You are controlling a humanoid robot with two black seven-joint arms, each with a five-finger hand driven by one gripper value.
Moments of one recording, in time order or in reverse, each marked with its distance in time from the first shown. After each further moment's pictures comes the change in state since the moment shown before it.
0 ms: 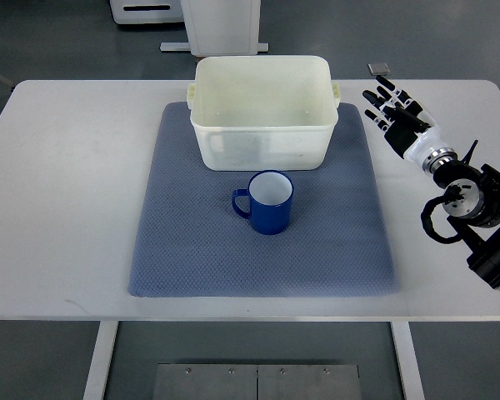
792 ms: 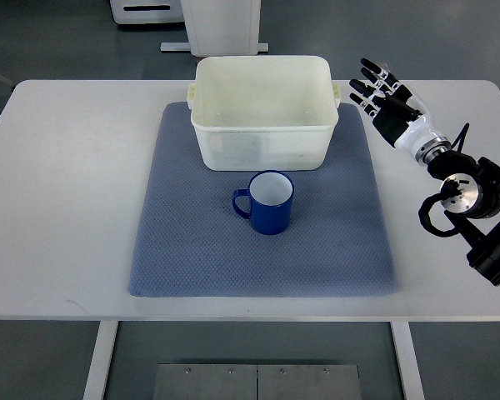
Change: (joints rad) left arm 0.000 0.000 0.001 0.000 0.000 0.000 0.000; right arm 0.005 -0.024 0.006 0.095 -0.066 0.056 0.019
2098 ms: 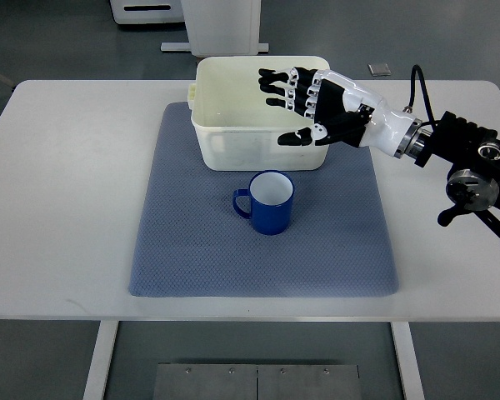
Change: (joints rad) left arm 0.000 0.000 0.000 0.000 0.000 0.000 0.000; right arm 0.079 -0.196 -0.219 0.463 -0.372 0.194 0.019
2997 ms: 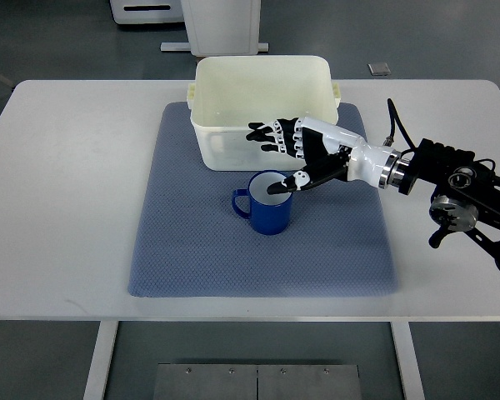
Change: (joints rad) left arm 0.000 0.000 -0.001 0.000 0.000 0.000 0.000; right arm -0.007 0.027 -0.118 -0.042 -0.113 -0.036 -0.002
